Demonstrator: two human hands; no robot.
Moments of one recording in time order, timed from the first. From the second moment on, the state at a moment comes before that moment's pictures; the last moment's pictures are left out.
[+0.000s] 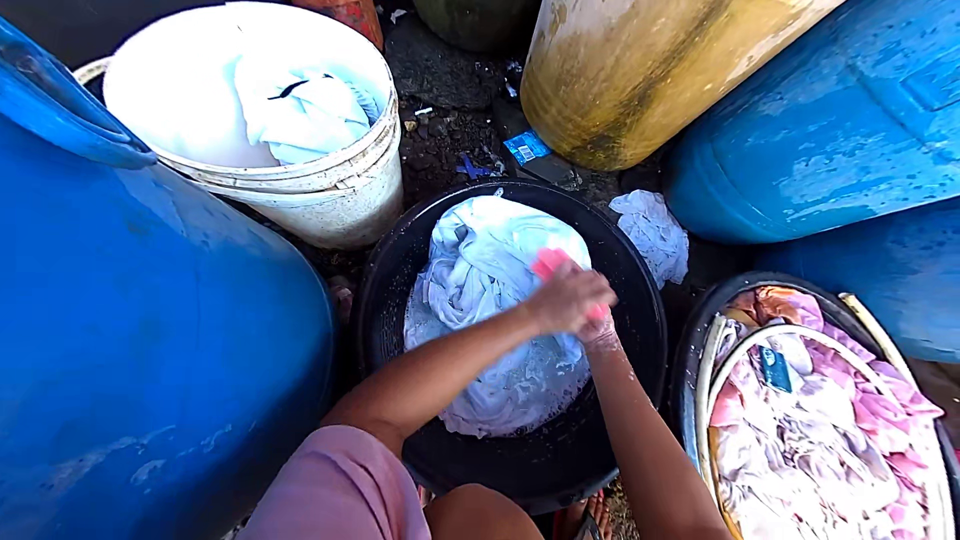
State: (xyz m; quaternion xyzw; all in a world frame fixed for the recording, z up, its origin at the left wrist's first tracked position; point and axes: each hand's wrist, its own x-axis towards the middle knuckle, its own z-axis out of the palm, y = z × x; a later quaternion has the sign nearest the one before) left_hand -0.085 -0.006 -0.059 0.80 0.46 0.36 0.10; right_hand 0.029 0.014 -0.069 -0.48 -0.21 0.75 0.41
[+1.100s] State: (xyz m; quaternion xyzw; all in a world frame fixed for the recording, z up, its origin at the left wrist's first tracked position) left_hand -0.028 -0.079 -0.078 0.66 0.56 -0.18 0.47; right_hand -0.008 0.064 -0.057 -0.42 -0.67 0.56 0.24
